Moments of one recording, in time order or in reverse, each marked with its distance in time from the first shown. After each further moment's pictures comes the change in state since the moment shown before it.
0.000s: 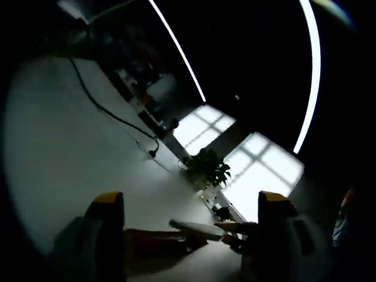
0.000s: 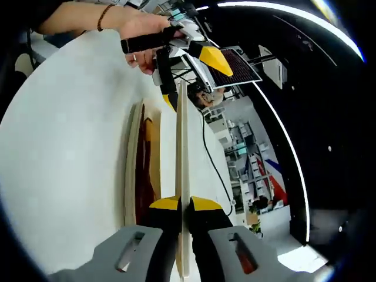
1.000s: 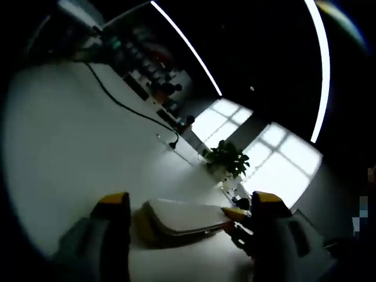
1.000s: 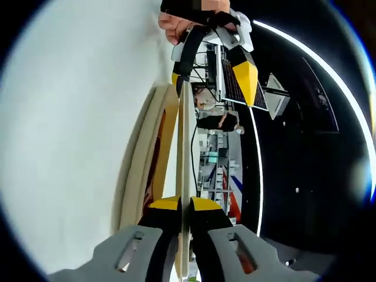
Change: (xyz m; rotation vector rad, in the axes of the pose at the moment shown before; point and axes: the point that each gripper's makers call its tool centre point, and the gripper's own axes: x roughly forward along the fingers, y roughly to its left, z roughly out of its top) left arm -0.020 0.013 -0.020 0.070 0.034 0.117; right arm 0.016 0.014 0.008 -0.289 0.063 -0.175
